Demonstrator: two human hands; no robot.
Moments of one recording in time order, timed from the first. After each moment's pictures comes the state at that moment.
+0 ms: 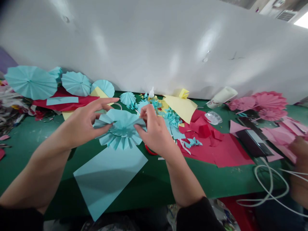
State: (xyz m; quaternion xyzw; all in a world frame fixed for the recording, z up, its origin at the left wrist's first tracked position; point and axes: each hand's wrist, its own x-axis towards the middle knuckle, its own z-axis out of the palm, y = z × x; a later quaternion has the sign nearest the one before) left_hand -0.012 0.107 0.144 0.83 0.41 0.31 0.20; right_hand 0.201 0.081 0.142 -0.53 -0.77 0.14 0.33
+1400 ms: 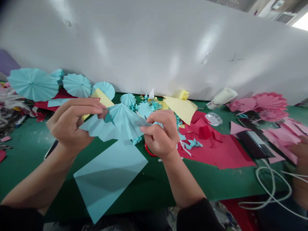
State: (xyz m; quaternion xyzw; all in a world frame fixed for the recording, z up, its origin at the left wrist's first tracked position) left_hand 0.004 0.105 0.135 0.73 0.31 0.60 -0.09; right_hand 0.200 0.092 0.138 -0.28 -0.73 -0.26 0.57
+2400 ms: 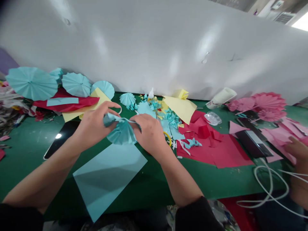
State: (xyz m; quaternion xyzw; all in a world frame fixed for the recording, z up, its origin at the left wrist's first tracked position) left_hand 0.007 0.109 0.135 0.81 0.47 0.31 0.14; right_hand 0.190 0.090 0.128 -0.48 -0.81 0.02 0.33
